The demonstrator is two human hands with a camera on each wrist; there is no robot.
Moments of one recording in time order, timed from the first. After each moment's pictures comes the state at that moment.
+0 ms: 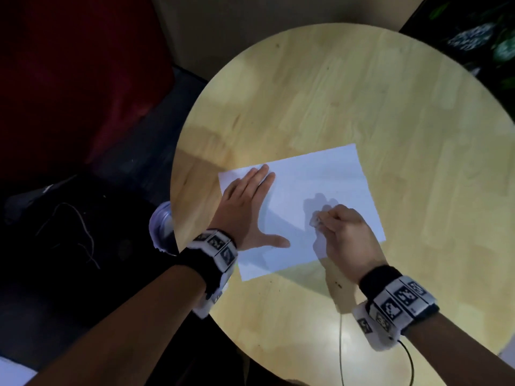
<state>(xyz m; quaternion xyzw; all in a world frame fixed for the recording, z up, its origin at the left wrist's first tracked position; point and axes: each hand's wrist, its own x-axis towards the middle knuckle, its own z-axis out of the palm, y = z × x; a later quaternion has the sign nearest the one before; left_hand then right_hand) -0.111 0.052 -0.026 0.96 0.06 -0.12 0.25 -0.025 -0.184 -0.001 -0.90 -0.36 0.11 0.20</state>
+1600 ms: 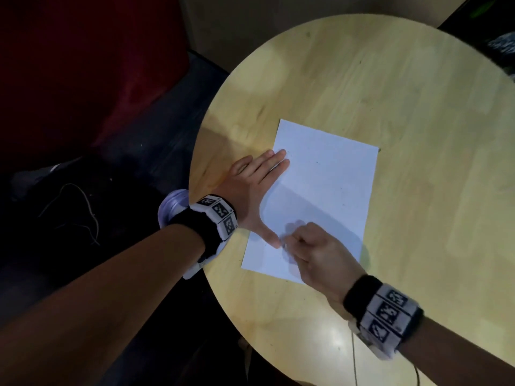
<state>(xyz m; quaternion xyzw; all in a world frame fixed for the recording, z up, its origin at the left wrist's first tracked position) -0.099 0.104 -0.025 0.97 -0.03 -0.20 0.14 -0.077 -0.122 0.020 -0.82 -0.51 0.22 0.17</state>
